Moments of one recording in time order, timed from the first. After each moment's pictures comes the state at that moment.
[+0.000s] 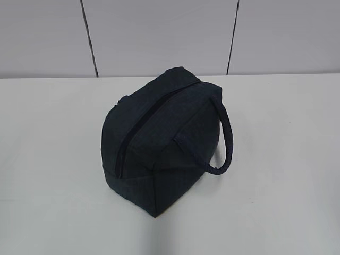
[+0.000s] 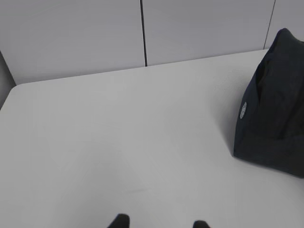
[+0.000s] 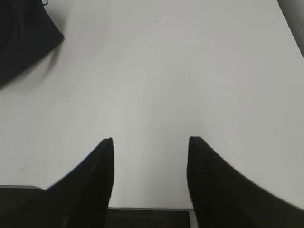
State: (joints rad) left arm -0.20 -0.01 -0.53 0.06 1.12 0.02; right arm 0.06 -0.02 -0.50 -0.09 1.16 0.03
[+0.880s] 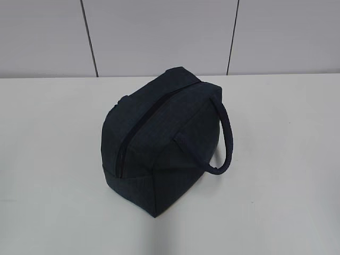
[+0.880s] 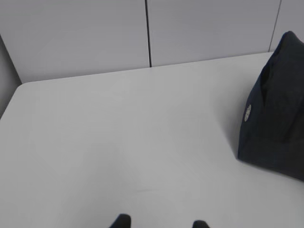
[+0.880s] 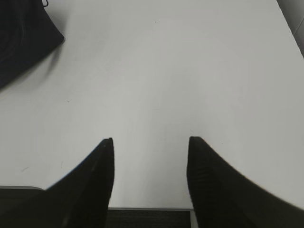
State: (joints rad) left arm -0.16 -0.01 -0.53 0.05 1.12 0.02; right arm 0.06 -0.02 -0.50 -0.09 1.16 0.04
